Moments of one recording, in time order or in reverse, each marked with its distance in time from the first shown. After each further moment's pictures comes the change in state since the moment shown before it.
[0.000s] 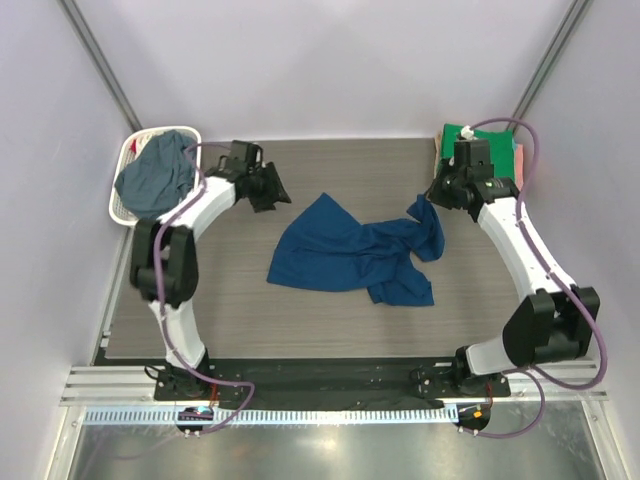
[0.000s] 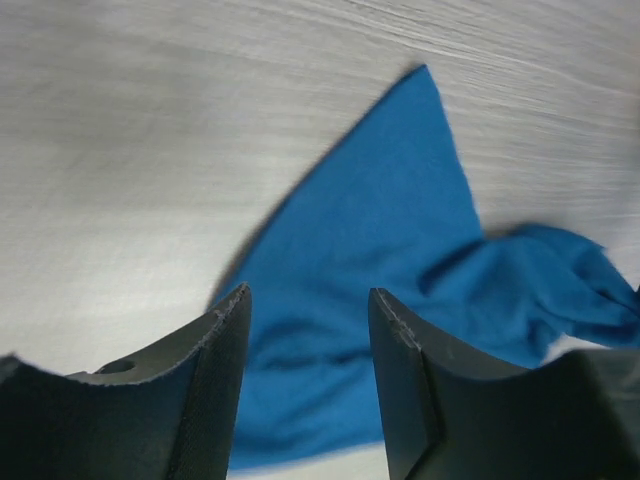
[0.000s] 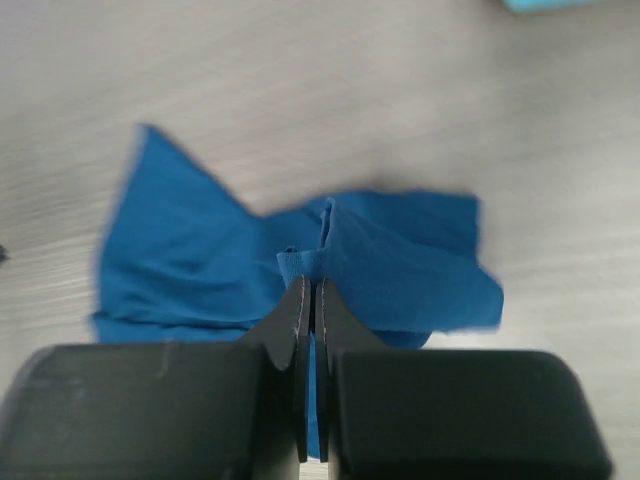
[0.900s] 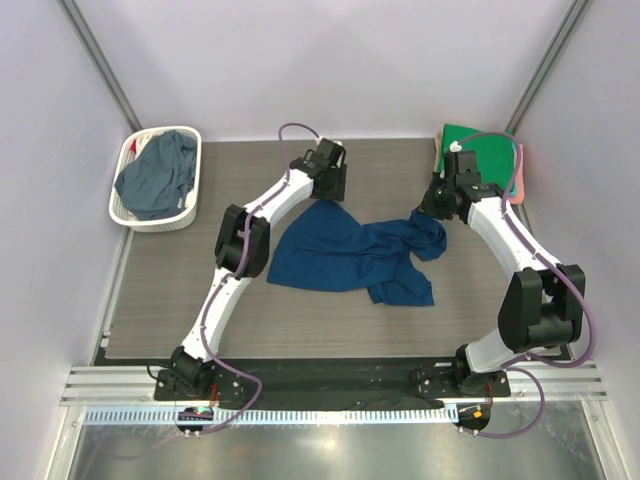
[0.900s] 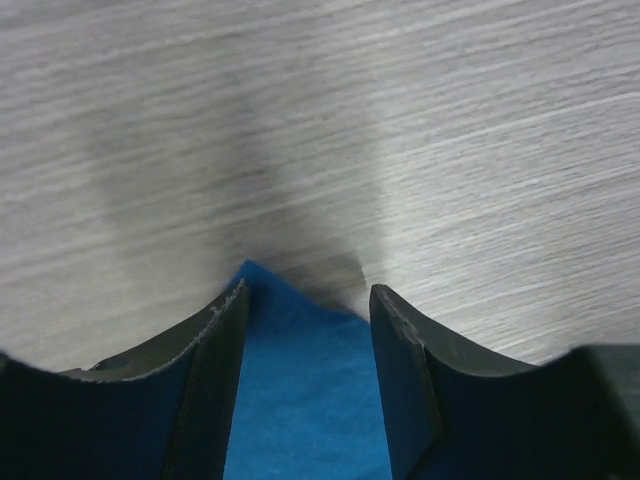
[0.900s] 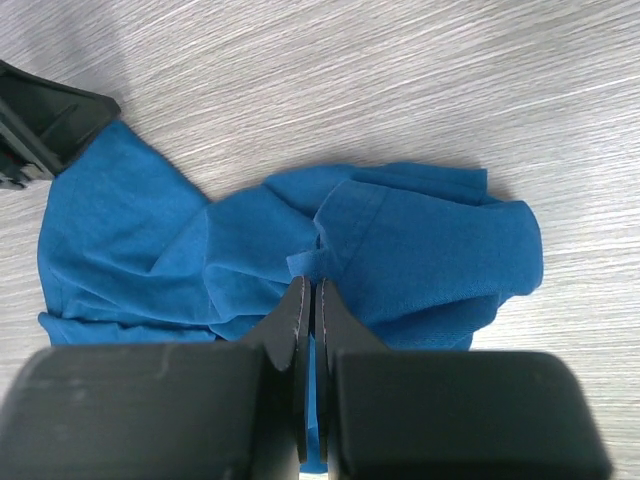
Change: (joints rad) left arm -0.277 0.739 0.873 -0.180 -0.267 0.258; right arm -0.001 0.106 -0.104 0.066 -0.013 0.016
